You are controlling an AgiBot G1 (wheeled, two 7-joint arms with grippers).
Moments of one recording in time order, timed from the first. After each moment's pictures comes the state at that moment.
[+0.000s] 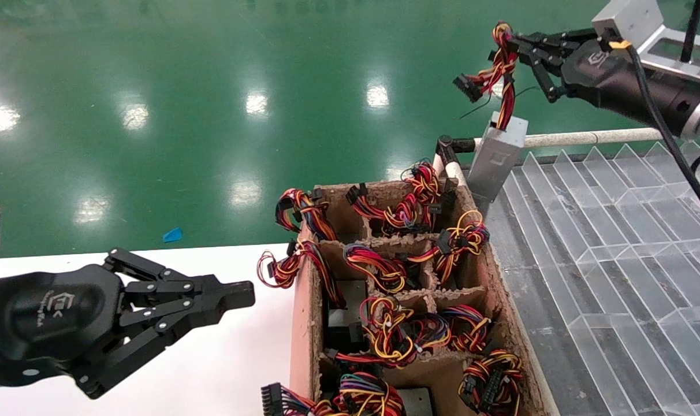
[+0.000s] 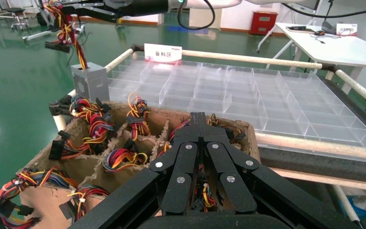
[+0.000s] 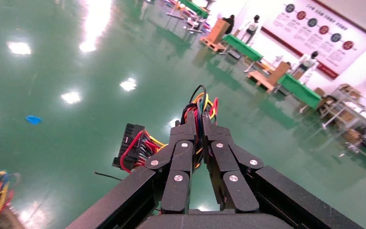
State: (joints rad) left arm -1.10 0.54 0.43 -1.23 0.61 1.41 -0.10; right arm 1.84 -0.99 -0.30 0.01 -1.17 -1.13 -0.71
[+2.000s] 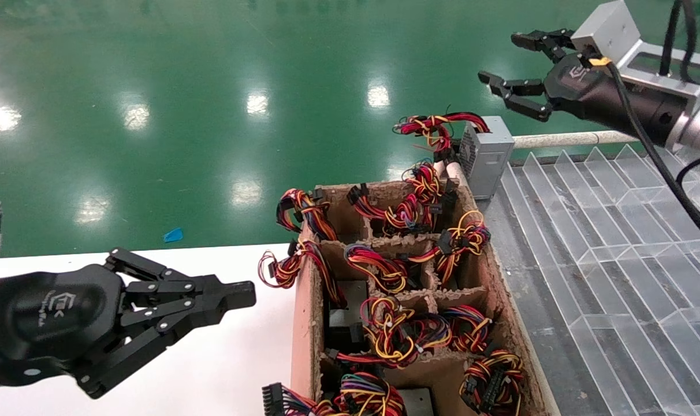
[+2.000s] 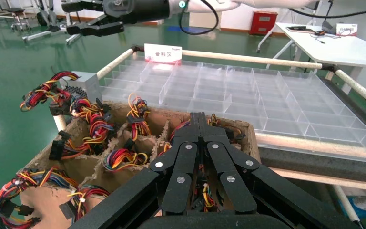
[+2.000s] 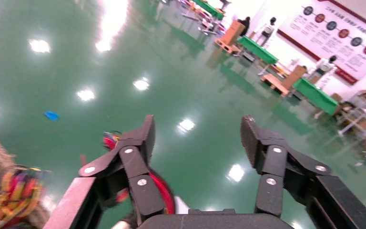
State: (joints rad) left arm -1.10 0.54 0.43 -1.23 0.61 1.41 -0.10; right arm 1.78 -0.98 -0.32 0.11 -1.16 -1.16 -0.66
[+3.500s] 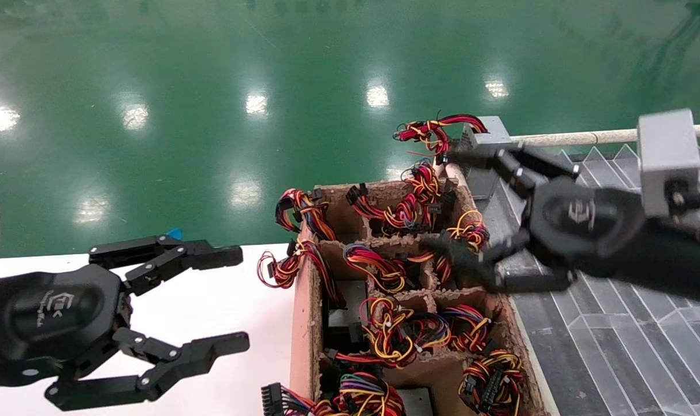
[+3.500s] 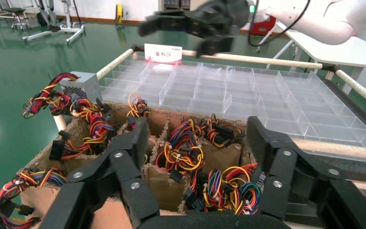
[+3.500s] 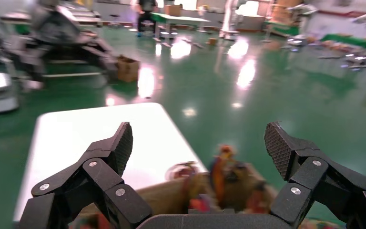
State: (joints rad) left arm -1.10 0.54 0.43 -1.23 0.61 1.41 -0.10; right arm 1.21 -0.68 -0.29 1.06 -0.81 -1.43 0.03
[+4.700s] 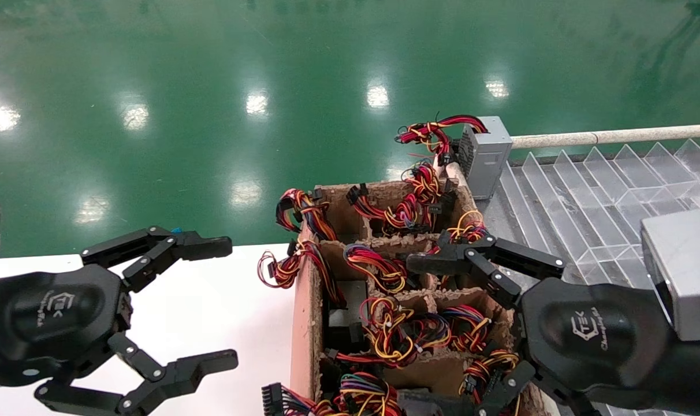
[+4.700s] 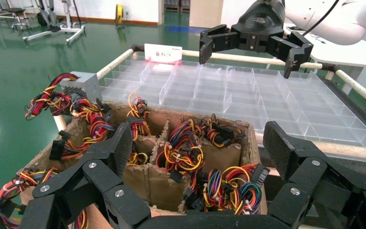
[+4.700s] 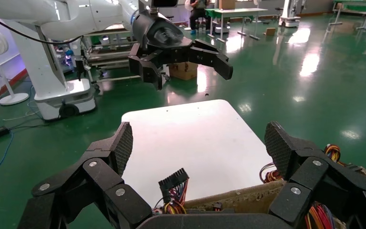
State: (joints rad) left arm -1.10 0.54 0.43 -1.23 0.61 1.41 -0.10; right arm 1.07 -0.61 -0.28 1.29 -0.73 -1.50 0.19
